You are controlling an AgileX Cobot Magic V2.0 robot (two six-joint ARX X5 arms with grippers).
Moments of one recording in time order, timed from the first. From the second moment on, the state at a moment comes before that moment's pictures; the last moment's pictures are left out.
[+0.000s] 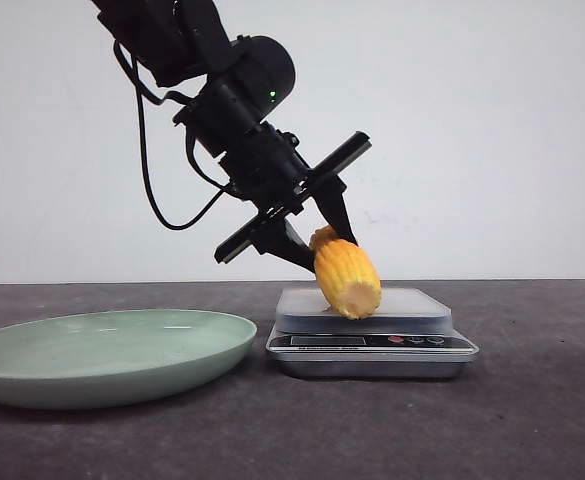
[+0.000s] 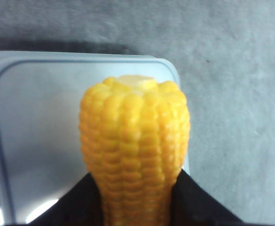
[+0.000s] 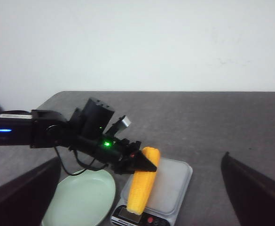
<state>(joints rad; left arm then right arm) -0.61 2.02 1.51 -0.32 0.33 -0.69 0.00 0.54 1.22 -0.89 -0.50 0.19</state>
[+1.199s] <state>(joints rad) -0.58 1.55 1.51 -0.41 0.28 -0.50 0.00 0.54 1.22 -0.91 -0.44 0.18</state>
